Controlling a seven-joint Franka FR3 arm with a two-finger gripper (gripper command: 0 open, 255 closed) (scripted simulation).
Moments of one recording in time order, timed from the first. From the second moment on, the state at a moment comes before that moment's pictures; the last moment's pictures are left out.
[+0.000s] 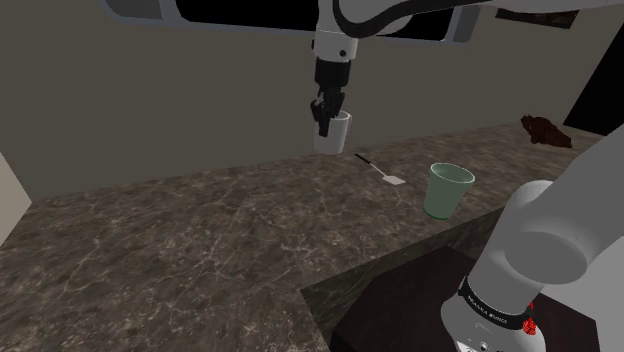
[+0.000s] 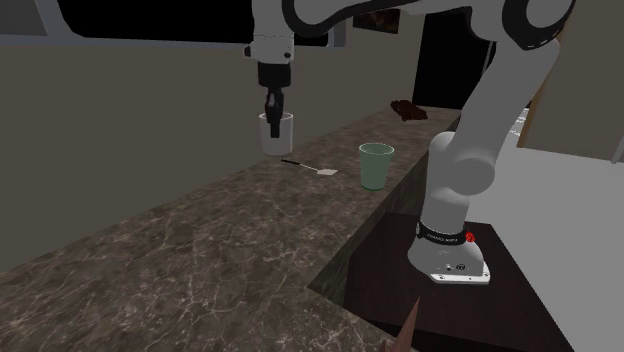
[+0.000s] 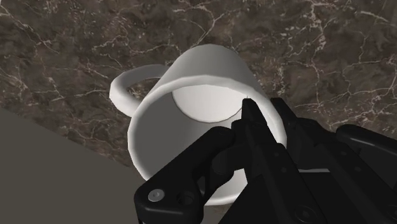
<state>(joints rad) 0.02 -0.34 0.14 -2.11 0.00 1.82 -0.04</state>
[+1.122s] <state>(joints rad) 0.02 -0.31 0.13 -1.85 -0.01 1.59 -0.05</state>
